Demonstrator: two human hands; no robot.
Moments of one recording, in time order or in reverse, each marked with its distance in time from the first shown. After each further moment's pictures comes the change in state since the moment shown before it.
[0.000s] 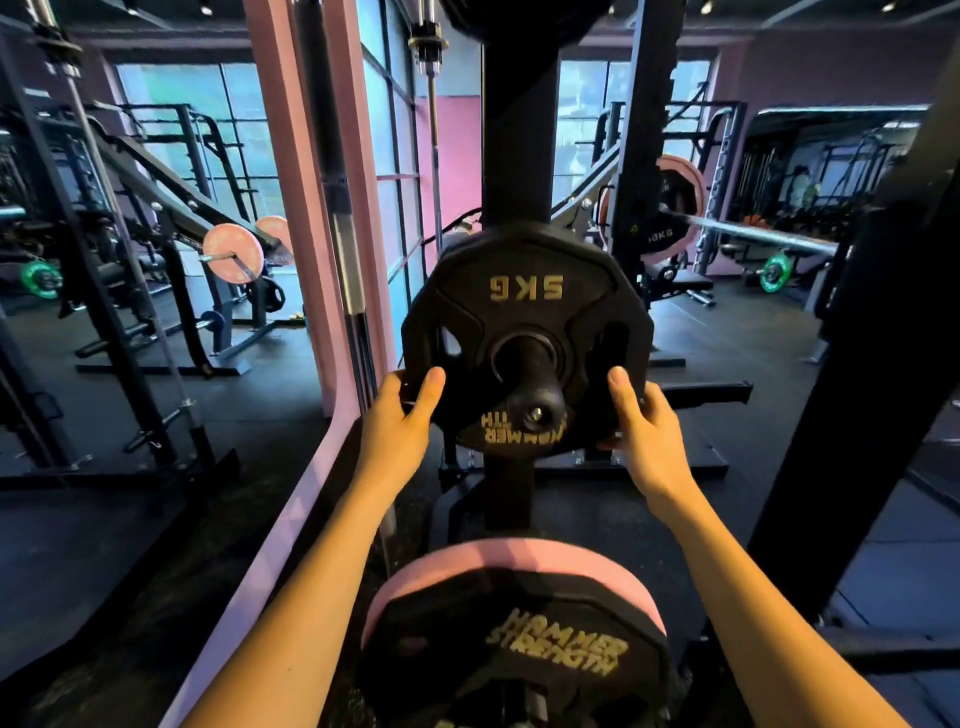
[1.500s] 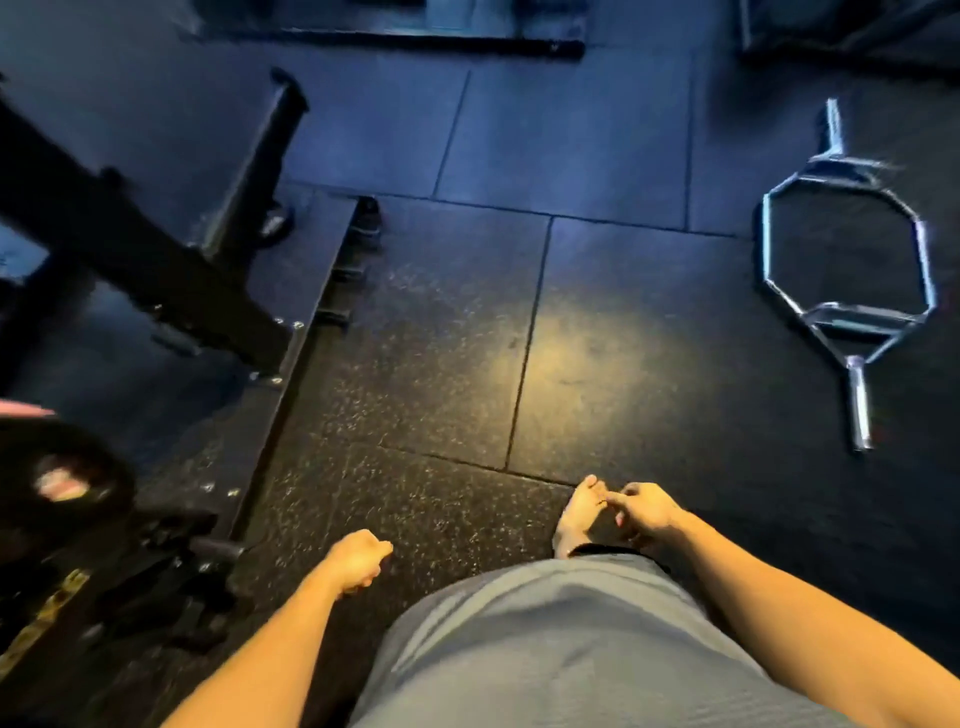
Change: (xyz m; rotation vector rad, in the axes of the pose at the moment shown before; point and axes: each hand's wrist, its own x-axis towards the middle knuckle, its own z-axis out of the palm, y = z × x) left_hand -0.584 -0.153 0.198 1.134 -1.852 -0.274; right_hand -0.818 0.195 -0.341 -0.101 0.693 1.521
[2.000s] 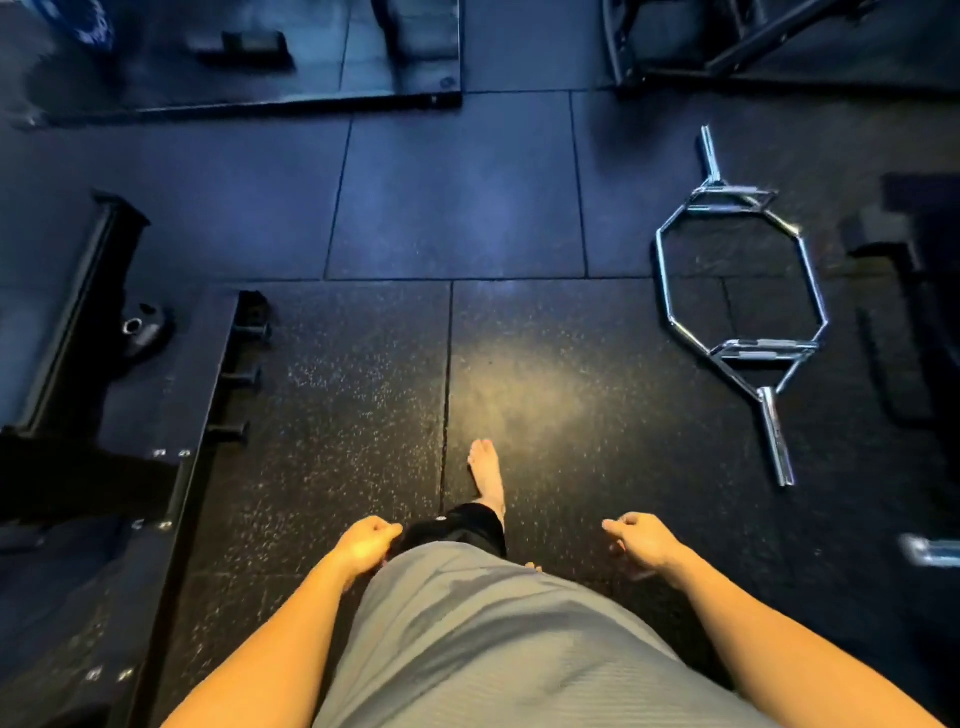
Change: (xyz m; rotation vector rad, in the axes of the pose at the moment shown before) left_hand 0.077 0.356 -0.029 0.009 -0.002 0.167; right_hand 0.106 -0.008 -0.240 0.241 0.077 0.158
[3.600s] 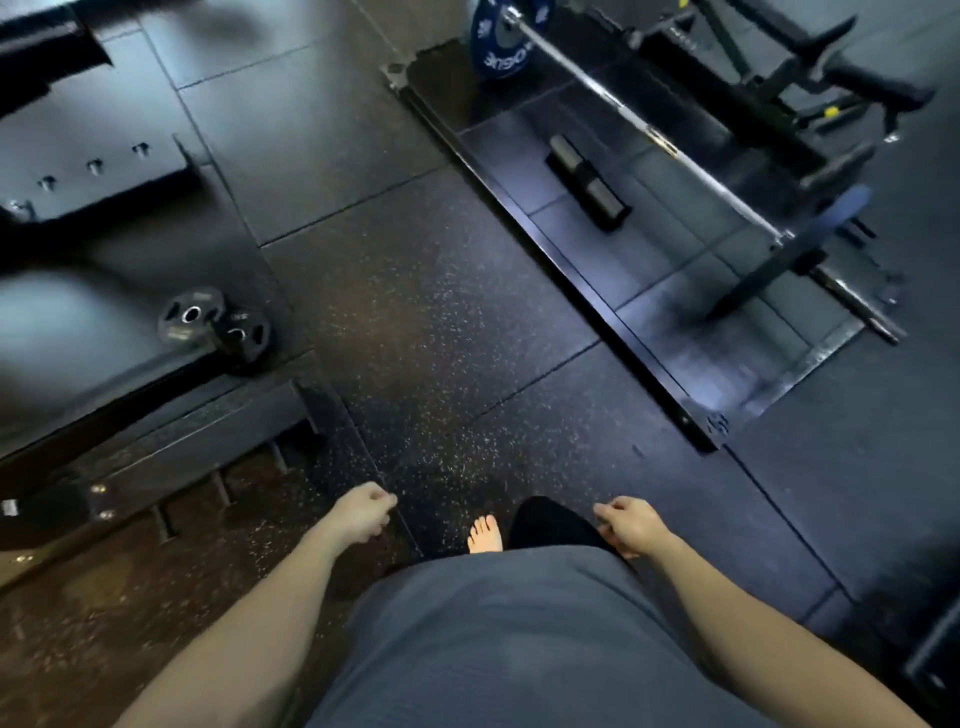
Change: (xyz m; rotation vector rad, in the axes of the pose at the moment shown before) left_hand 0.475 0.506 -0.666 -0.909 0.240 -0.376; right_hand 0.444 -1.206 -0.135 -0.893 -0.228 -0.398
